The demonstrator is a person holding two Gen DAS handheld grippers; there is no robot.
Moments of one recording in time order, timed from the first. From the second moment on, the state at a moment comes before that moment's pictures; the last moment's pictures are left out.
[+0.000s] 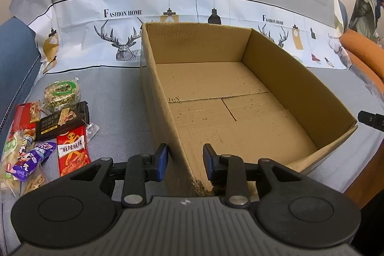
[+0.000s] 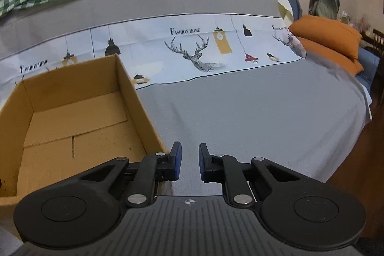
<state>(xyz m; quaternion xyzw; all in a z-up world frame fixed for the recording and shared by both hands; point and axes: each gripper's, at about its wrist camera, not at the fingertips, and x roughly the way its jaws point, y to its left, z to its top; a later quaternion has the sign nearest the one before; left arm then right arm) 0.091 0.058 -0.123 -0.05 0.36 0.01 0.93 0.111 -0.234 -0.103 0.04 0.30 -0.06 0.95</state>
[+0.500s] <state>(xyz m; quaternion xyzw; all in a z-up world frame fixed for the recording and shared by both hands) 0.018 0.037 -0.068 0.00 0.20 -0.04 0.98 0.080 -0.190 -0.066 0.02 0.23 0.04 0.97</state>
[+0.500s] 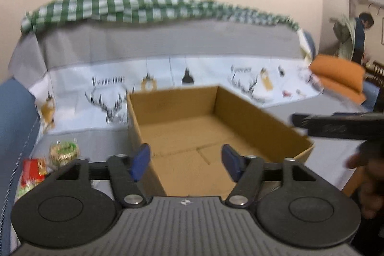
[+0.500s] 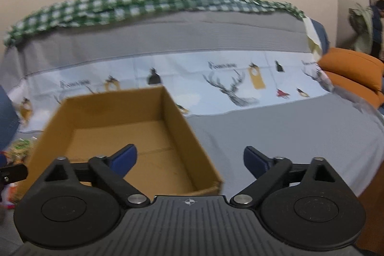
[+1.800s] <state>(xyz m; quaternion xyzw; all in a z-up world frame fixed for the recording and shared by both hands) 0.004 0.252 -0.087 -0.11 0.25 0.09 0.96 0.049 0.060 -0.083 -0.05 0.30 0.37 0.88</state>
